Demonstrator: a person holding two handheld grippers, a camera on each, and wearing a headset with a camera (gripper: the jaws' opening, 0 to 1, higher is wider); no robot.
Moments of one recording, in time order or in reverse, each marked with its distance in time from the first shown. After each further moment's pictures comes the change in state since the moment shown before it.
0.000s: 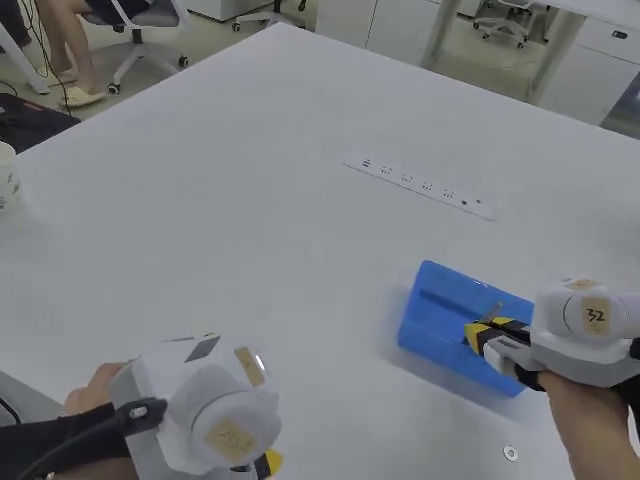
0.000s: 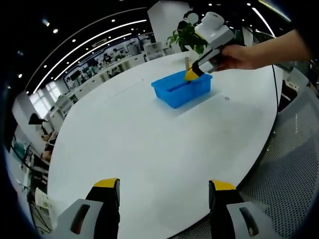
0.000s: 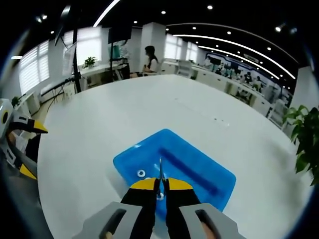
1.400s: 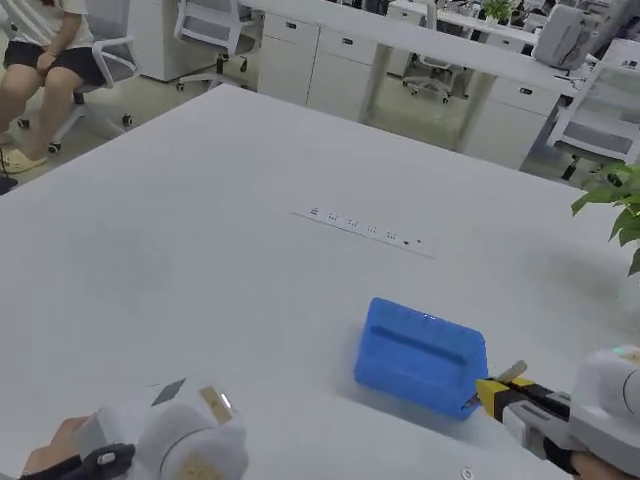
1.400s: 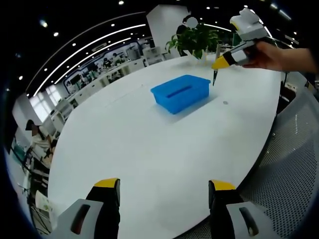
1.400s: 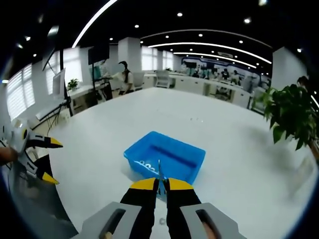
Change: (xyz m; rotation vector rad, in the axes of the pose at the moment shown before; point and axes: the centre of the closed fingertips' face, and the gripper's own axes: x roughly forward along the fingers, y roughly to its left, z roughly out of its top) left arm -0.005 -0.001 0.008 0.011 -0.044 0.000; right arm -0.100 0.001 -0.020 0.180 -0.096 -0.116
